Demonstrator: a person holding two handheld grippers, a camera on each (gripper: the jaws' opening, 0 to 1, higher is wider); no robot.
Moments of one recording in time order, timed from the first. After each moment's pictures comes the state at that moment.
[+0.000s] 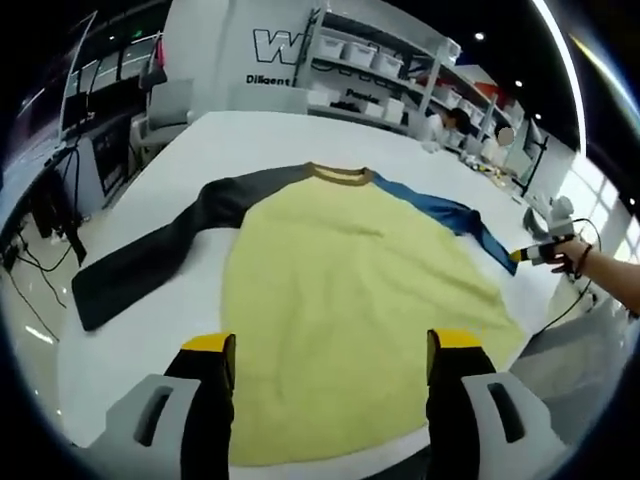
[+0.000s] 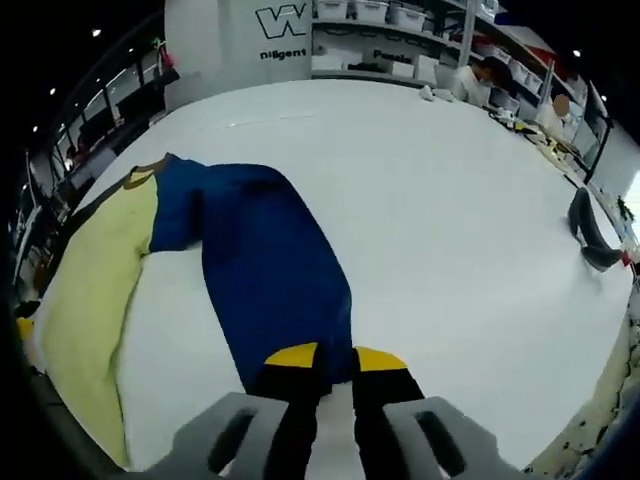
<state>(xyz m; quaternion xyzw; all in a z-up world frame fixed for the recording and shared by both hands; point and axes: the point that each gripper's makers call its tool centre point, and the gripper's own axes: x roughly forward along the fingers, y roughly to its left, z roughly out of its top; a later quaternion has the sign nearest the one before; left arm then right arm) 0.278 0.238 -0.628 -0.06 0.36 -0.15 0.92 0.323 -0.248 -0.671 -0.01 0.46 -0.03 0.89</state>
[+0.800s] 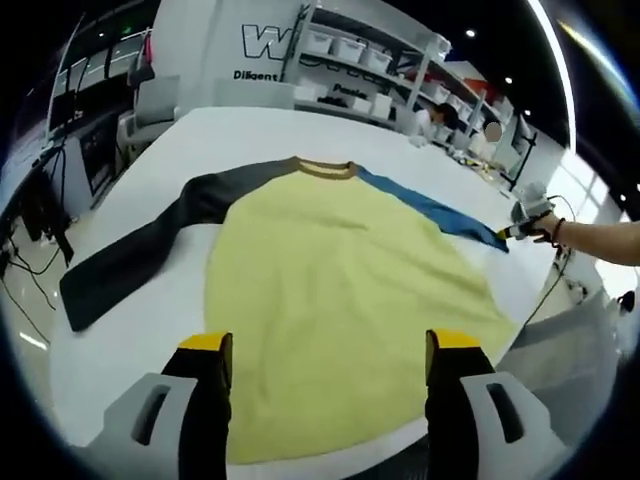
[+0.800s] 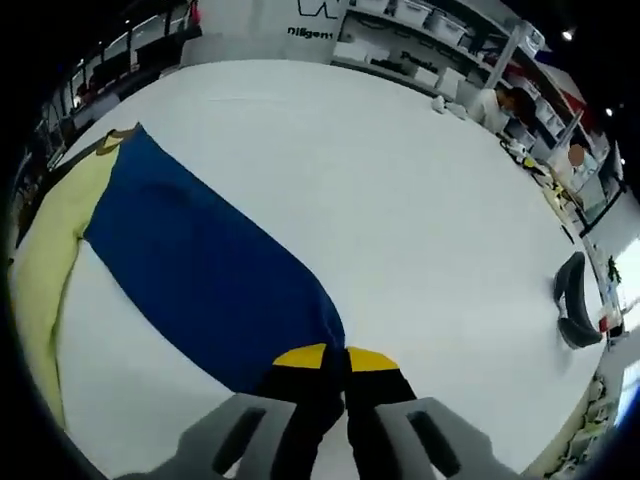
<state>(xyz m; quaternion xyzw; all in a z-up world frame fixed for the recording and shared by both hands) 0.272 0.225 -0.629 -0.06 0.37 -0.19 0.91 0.374 -0.331 -0.670 -0.11 0.48 -0.02 0.87</state>
